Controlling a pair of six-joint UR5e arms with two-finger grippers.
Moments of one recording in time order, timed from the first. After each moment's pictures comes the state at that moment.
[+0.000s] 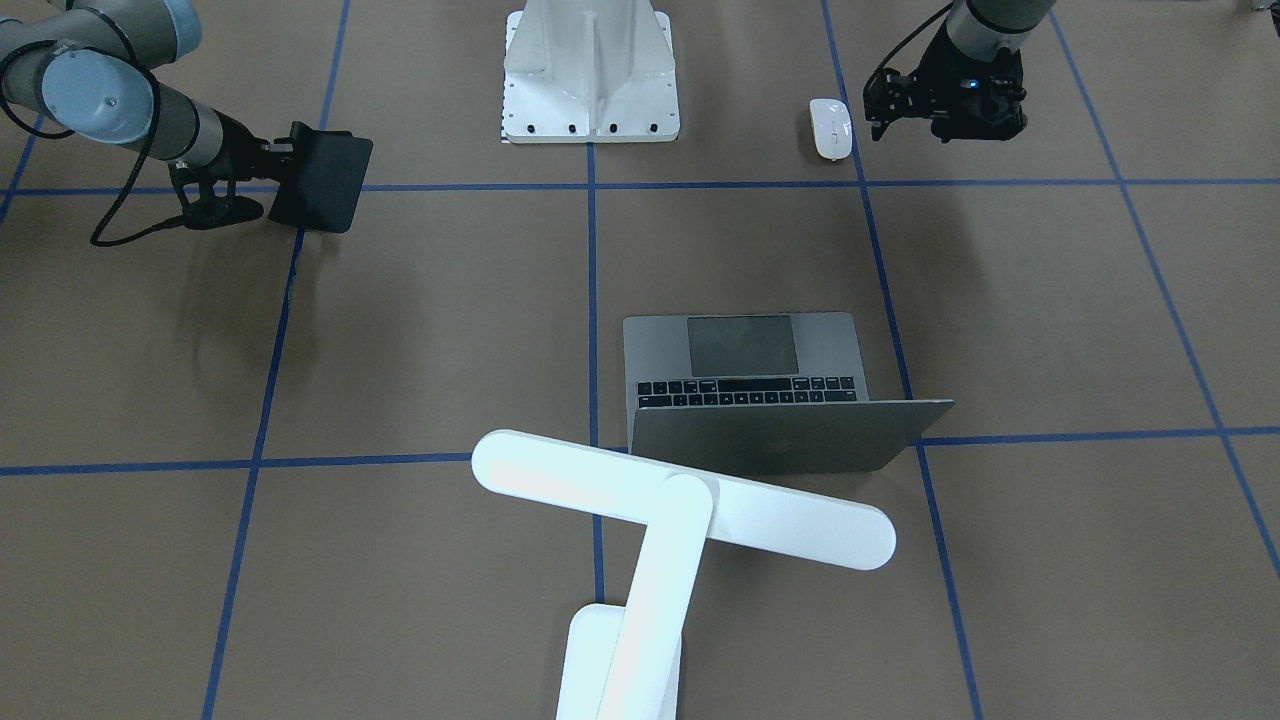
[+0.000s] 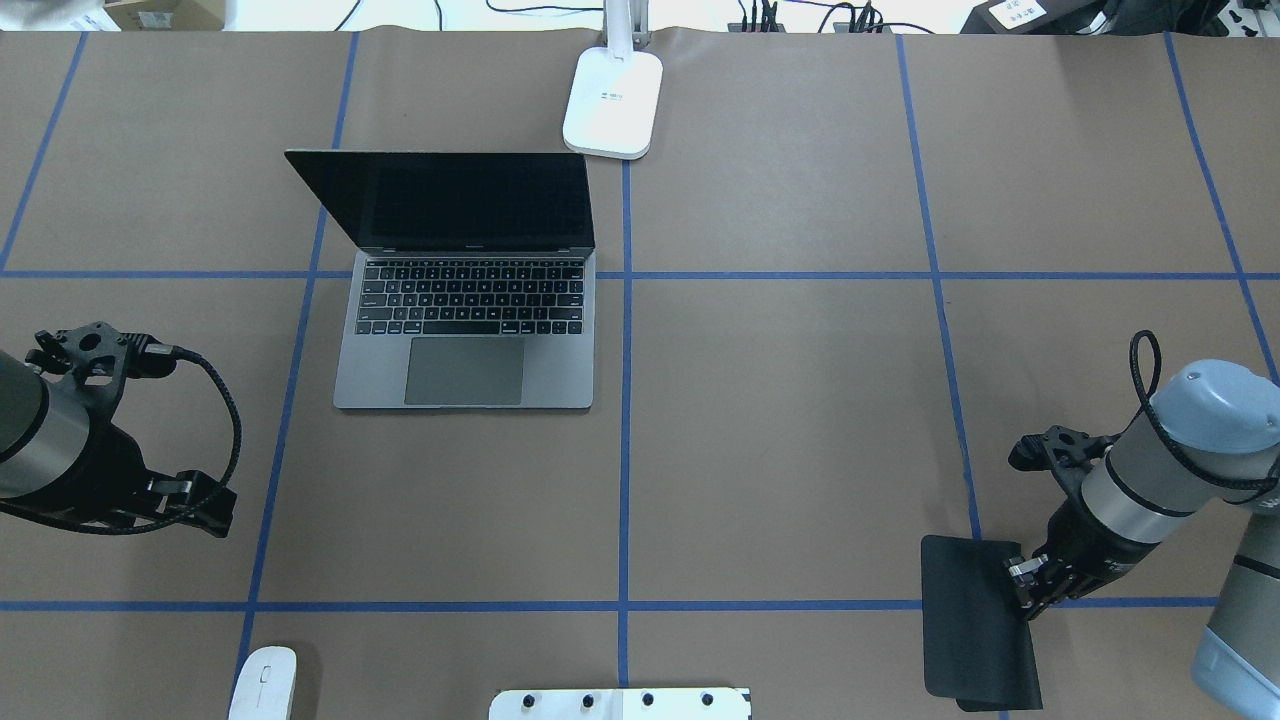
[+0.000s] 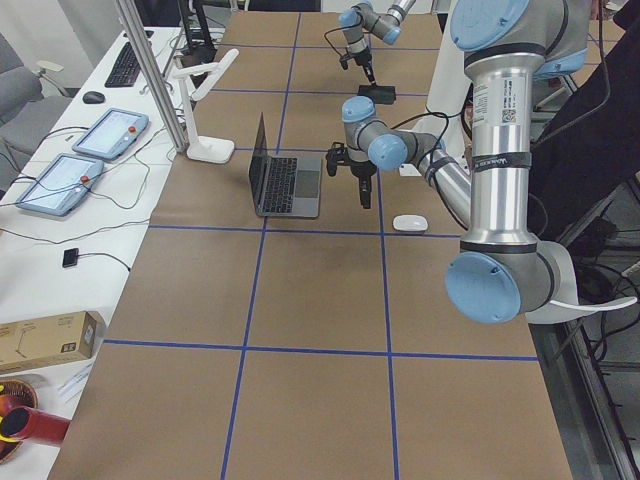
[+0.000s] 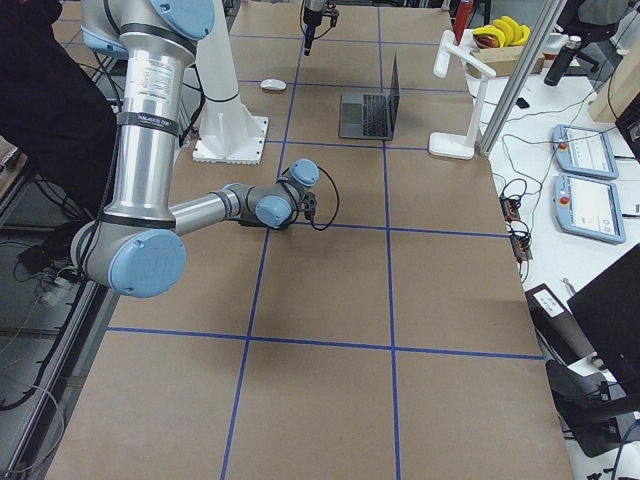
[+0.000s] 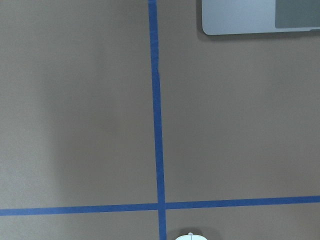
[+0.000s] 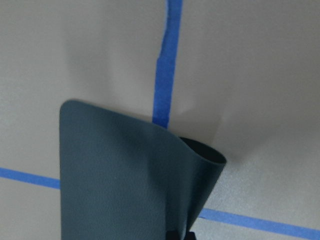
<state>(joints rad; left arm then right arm) -0.63 -1.51 -2.31 -1.50 -2.14 -1.01 0.56 -1.74 1.92 -1.14 2.40 0.97</state>
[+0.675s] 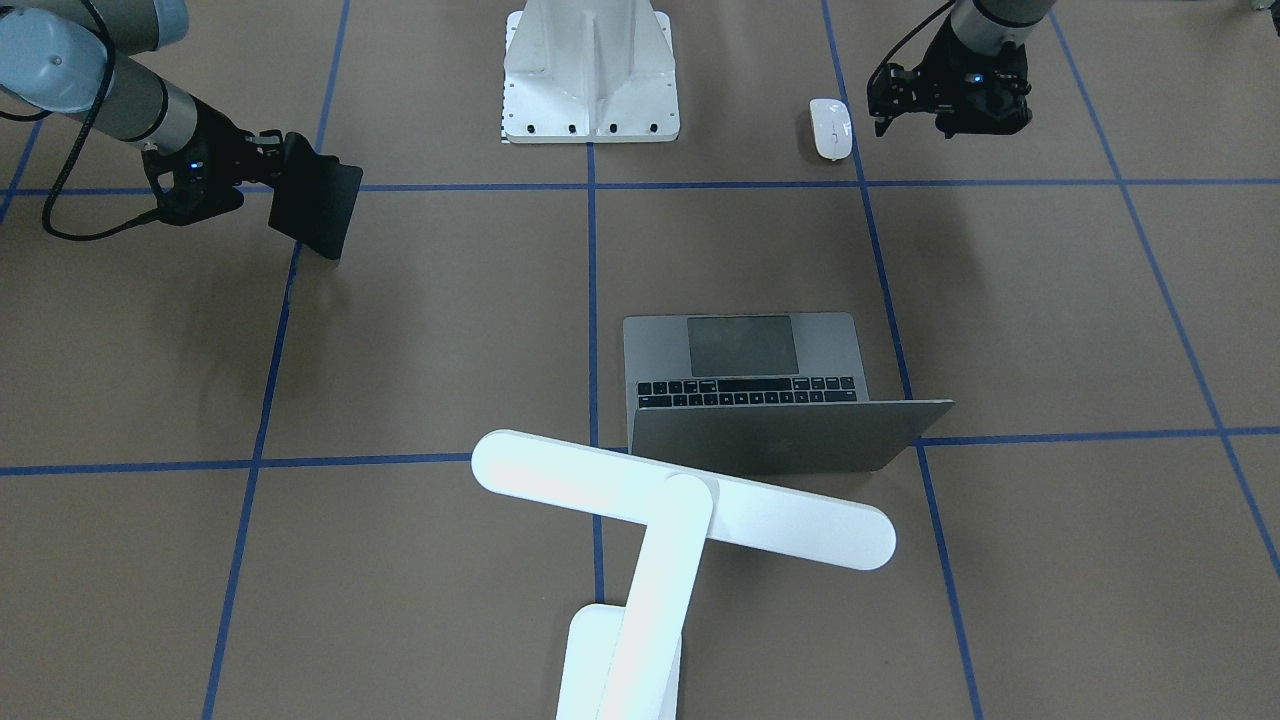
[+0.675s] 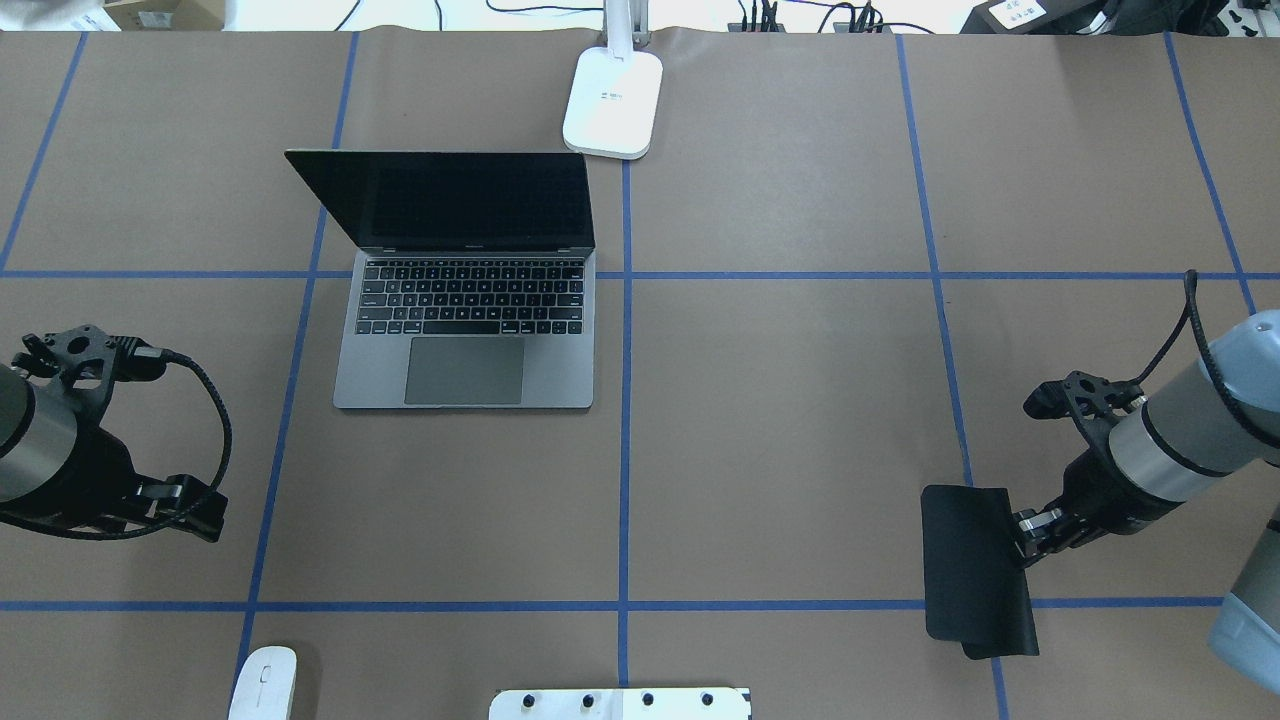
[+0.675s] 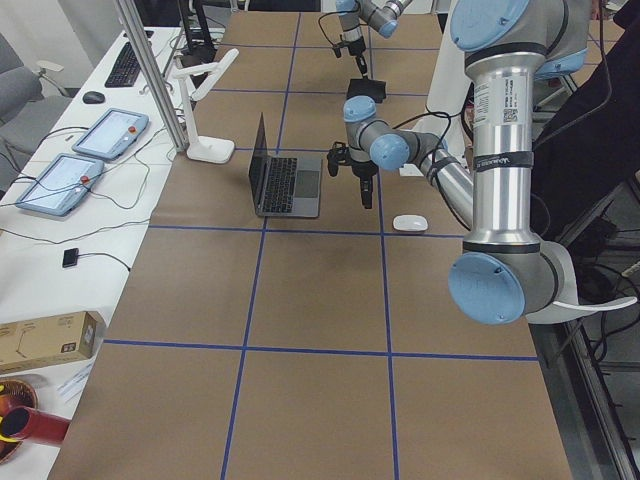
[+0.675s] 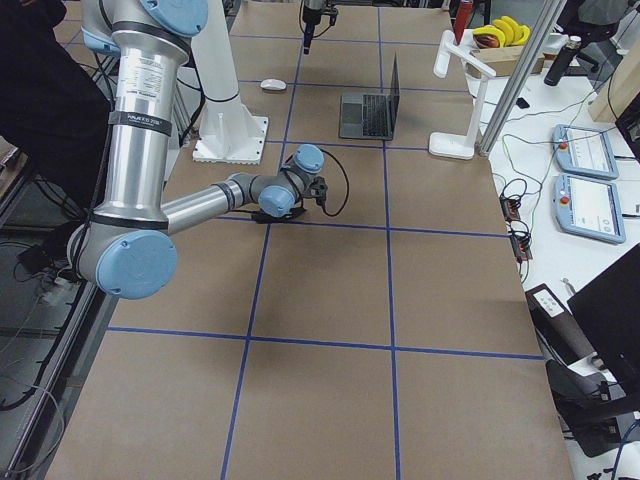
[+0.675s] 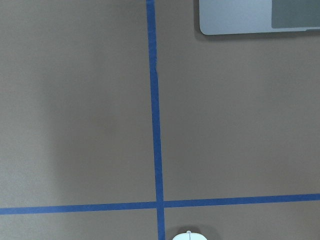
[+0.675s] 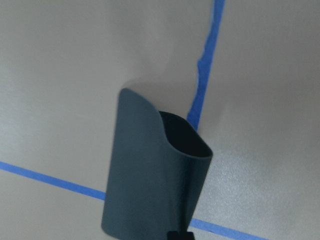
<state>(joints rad) -0.63 -1.49 -2.33 -1.50 -2.14 -1.01 0.65 -1.73 2.01 -1.14 2.38 0.91</state>
